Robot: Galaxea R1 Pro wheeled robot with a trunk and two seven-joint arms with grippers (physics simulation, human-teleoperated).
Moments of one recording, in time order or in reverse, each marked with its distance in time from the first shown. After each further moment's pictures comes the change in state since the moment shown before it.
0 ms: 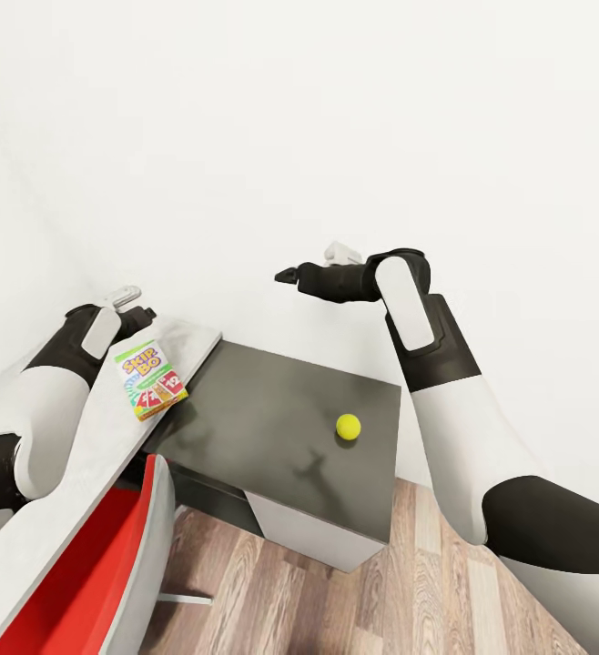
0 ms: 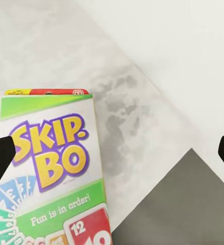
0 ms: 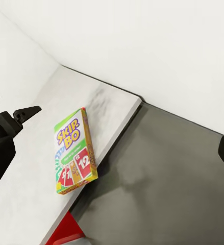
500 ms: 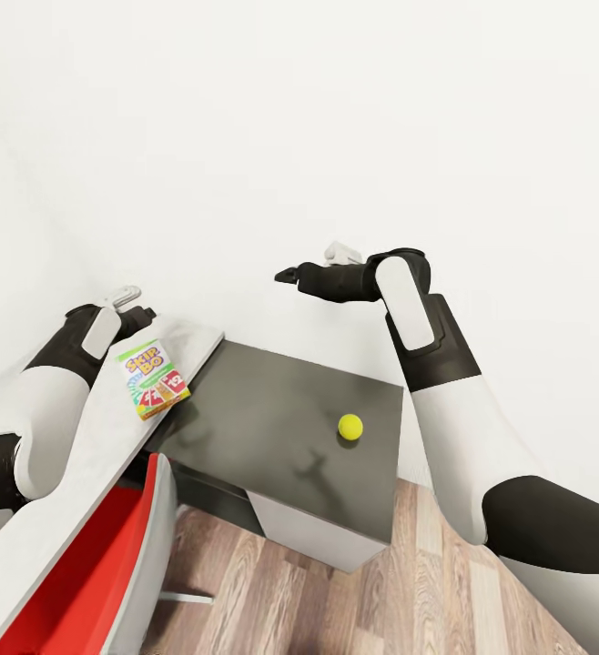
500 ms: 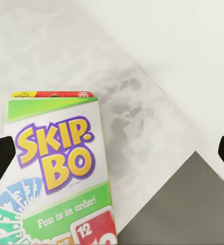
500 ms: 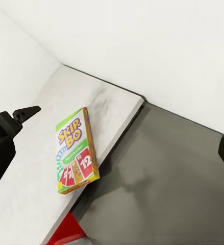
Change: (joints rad) left arm 0.000 0.000 -0.003 0.000 -0.001 -0.005 -0.001; right arm 0.000 0.000 0.000 0.000 0.001 0.000 0.000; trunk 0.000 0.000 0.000
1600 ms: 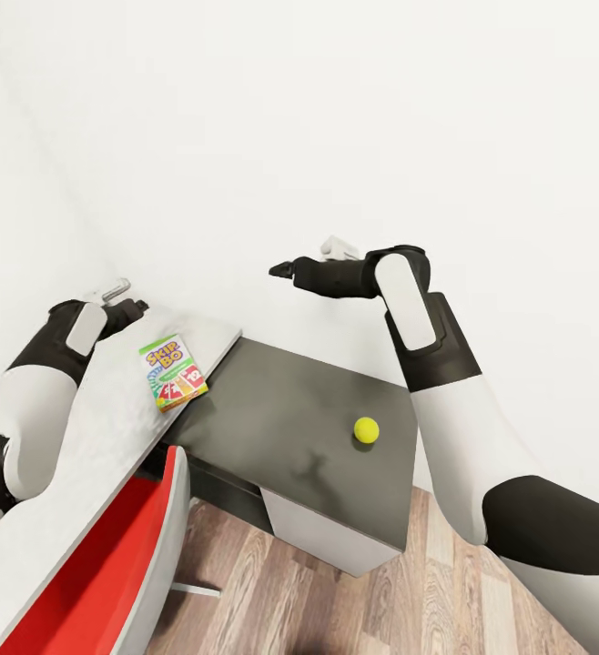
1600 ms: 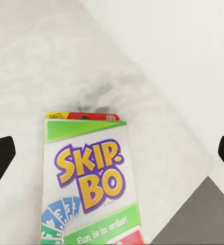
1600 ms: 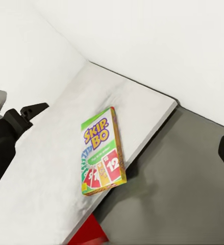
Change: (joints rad) left arm 0.000 0.032 0.010 -0.039 0.035 0.019 -0.052; right arm 0.000 0.000 0.019 -0.028 -0.038 -0.014 0.005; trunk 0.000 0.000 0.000
